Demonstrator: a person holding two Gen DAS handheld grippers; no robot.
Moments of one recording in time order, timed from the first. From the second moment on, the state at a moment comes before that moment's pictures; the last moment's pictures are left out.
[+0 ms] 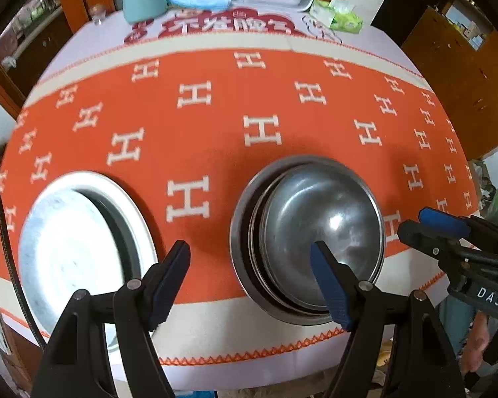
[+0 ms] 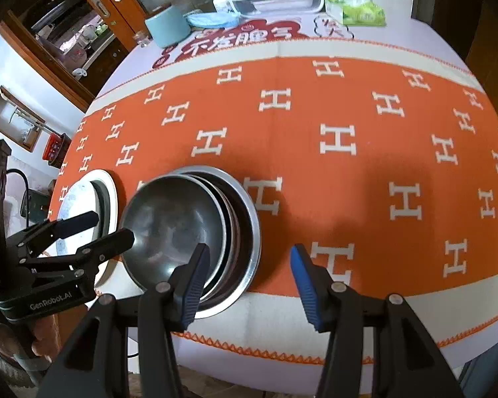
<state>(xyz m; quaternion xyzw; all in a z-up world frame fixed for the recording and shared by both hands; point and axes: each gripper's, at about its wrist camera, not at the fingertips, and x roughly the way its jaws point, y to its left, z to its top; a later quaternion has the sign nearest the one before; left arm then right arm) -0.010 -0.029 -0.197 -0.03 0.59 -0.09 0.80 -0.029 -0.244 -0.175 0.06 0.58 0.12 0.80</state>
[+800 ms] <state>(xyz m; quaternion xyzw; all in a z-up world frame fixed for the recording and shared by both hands) 0.009 -0.017 -0.248 -0.14 0.65 -0.14 0.73 -0.011 -0.240 -0.206 0.07 0.62 0.15 0.77</state>
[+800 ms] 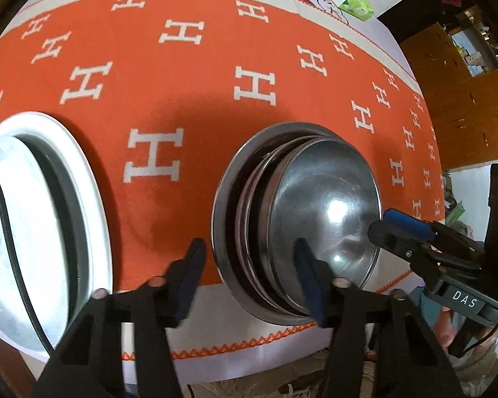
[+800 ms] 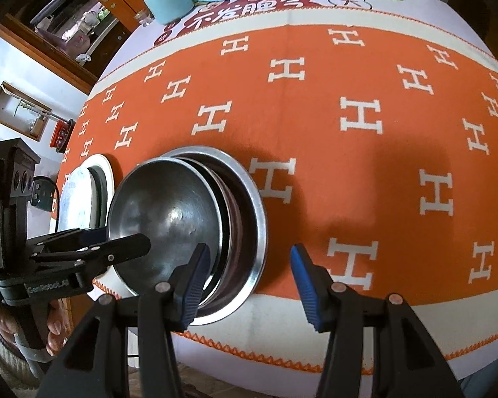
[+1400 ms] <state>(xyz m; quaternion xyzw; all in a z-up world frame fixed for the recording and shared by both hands) 0.015 -0.022 -0.255 -0.14 0.67 -0.12 0.72 -0.002 -0.240 -0.214 0.10 0.65 0.17 0.73</state>
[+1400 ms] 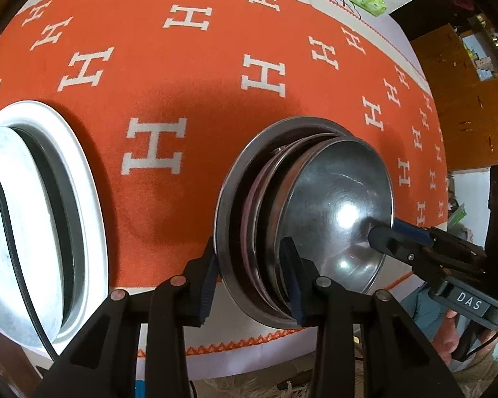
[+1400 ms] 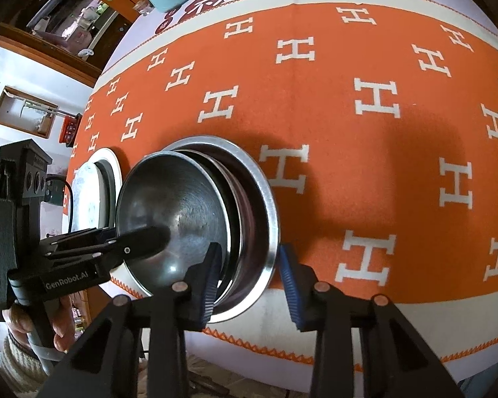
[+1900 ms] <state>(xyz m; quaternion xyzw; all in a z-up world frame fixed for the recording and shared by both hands) 0.012 -0.028 -0.240 -0.12 0.67 -0.10 0.72 0.003 -0.237 -0.205 0.09 0.67 0.17 0.72</state>
